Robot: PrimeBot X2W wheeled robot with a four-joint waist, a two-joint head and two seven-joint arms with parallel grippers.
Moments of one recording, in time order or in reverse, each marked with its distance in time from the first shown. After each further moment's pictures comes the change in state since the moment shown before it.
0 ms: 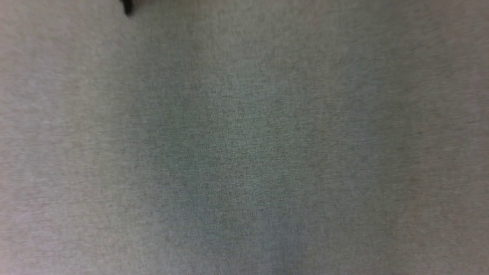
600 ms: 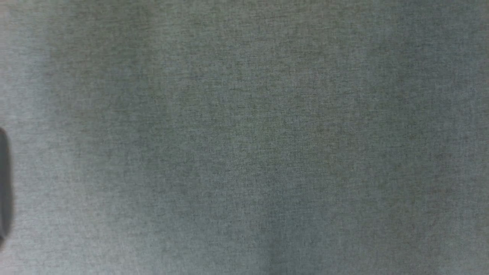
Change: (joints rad) left arm 0.053 0.002 -0.001 -0.064 -0.034 -0.037 -0.166; right arm 0.042 -0.041 0.084 -0.066 0.105 0.000 -0.113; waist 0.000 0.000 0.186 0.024
